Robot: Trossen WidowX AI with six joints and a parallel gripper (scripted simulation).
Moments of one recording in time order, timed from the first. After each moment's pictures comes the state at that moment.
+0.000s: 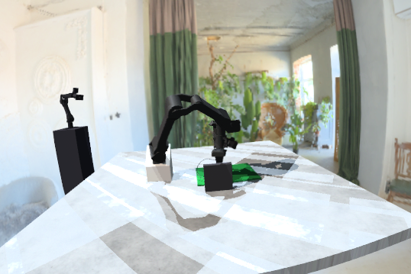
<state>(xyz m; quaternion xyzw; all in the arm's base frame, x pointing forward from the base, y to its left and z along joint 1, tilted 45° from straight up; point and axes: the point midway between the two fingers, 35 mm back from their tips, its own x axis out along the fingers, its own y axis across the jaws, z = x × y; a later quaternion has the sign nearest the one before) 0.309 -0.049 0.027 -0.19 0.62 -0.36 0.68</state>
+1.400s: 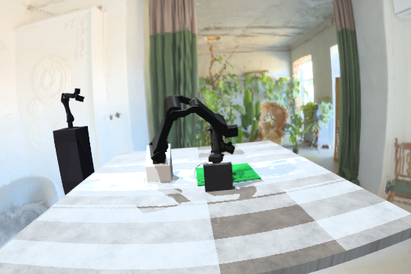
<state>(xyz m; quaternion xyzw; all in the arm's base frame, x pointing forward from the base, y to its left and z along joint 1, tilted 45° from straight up) 0.294 -0.065 0.011 -0.18 0.61 -0.35 0.68</state>
